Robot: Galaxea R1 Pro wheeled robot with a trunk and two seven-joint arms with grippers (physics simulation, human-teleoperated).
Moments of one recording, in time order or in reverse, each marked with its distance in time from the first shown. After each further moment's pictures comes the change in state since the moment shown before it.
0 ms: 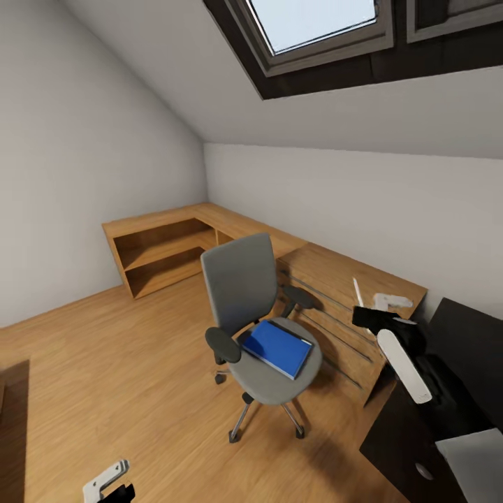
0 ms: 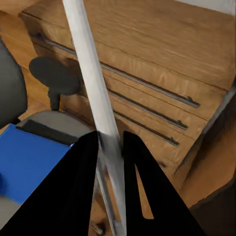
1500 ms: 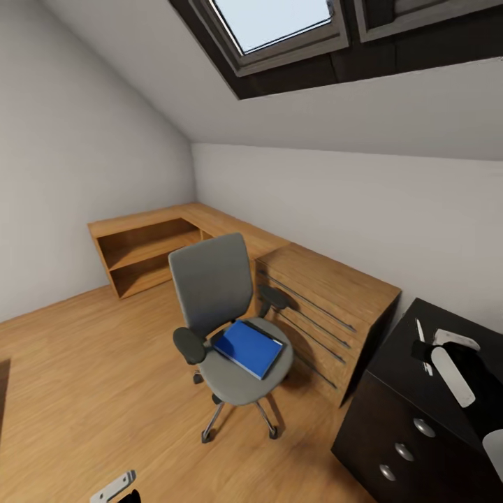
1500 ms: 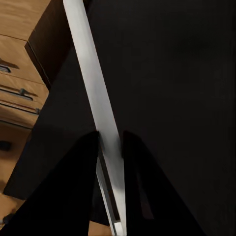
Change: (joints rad) left arm 0.000 0.001 -0.177 0.099 -0.008 -0.272 0.003; right arm -0.007 -0.140 -0.228 0.438 0.041 -0.066 0.132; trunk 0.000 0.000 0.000
